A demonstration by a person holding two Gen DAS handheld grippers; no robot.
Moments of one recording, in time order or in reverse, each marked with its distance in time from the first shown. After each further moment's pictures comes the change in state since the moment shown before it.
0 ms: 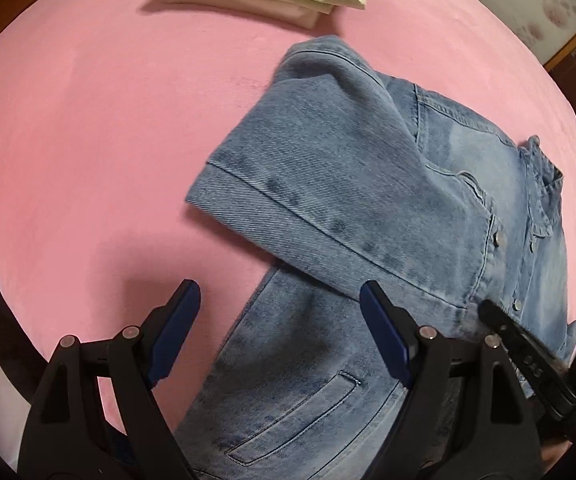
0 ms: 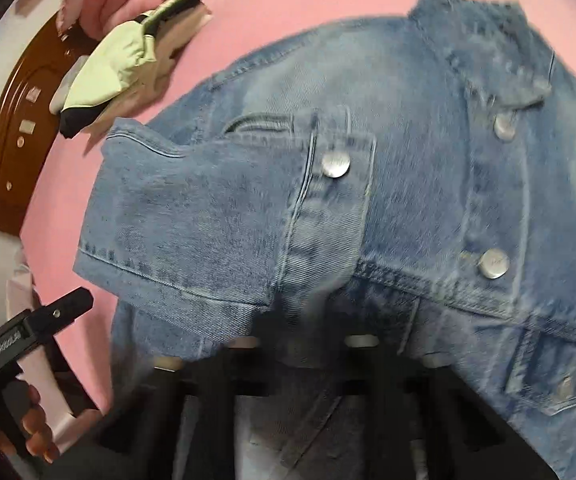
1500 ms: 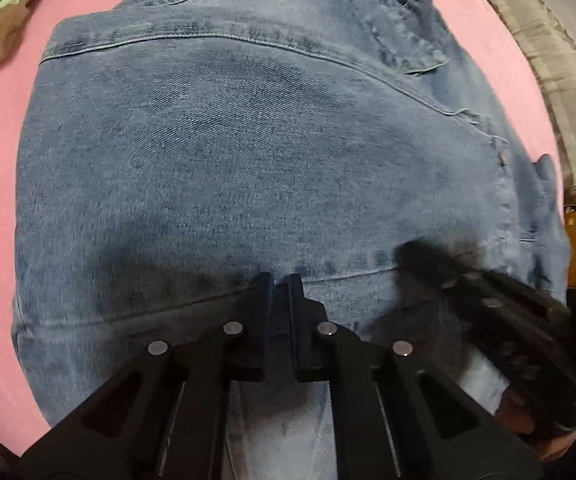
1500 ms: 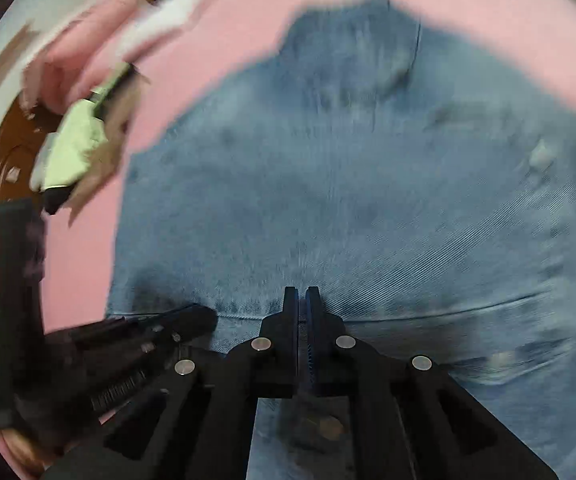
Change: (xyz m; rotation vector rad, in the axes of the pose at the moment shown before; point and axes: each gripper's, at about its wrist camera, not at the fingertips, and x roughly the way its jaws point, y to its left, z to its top) left arm 0.063 -0.184 -0.033 0.568 0.227 -0.224; right arm -0.012 -0.091 -0.009 0.294 -0.043 0.016
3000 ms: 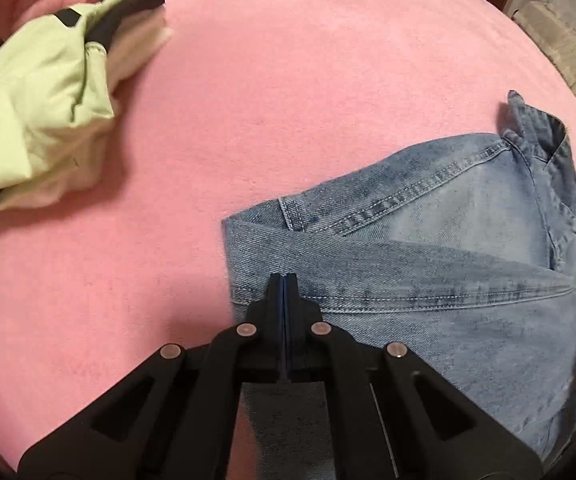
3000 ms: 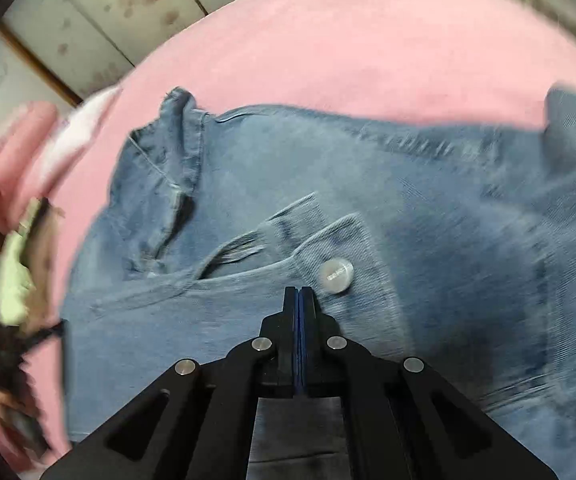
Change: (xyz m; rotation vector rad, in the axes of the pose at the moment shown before) left arm -0.045 0.167 0.107 -0.034 -0.271 0.242; right arm 0.056 -0.052 0.097 0.210 -0.329 -0.175
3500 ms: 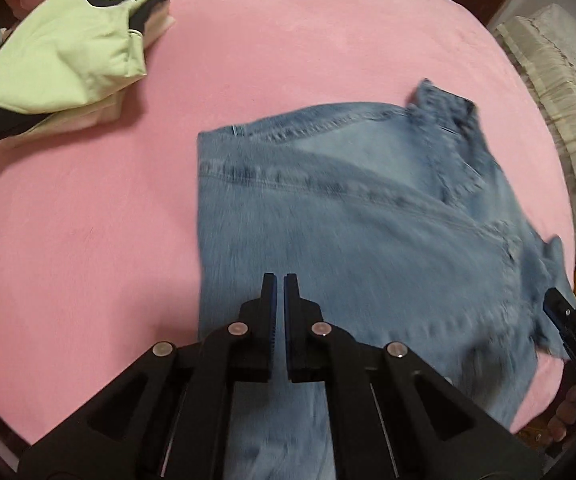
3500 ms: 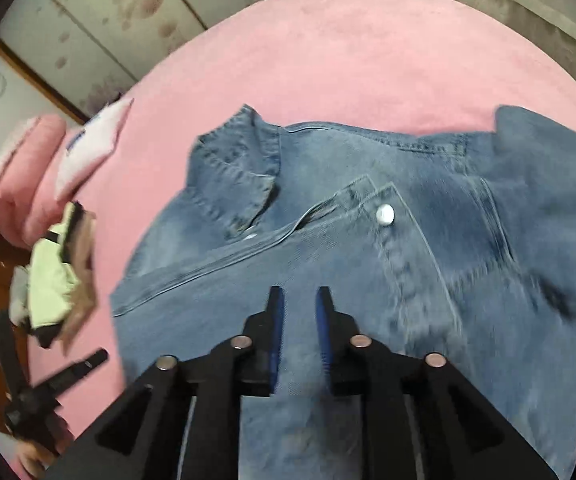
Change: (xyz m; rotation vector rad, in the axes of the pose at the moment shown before) left arm -0.110 -0.017 -0.052 -0.059 0.070 -0.132; right arm -0.139 0.042 -0.032 0.125 -0.010 0.029
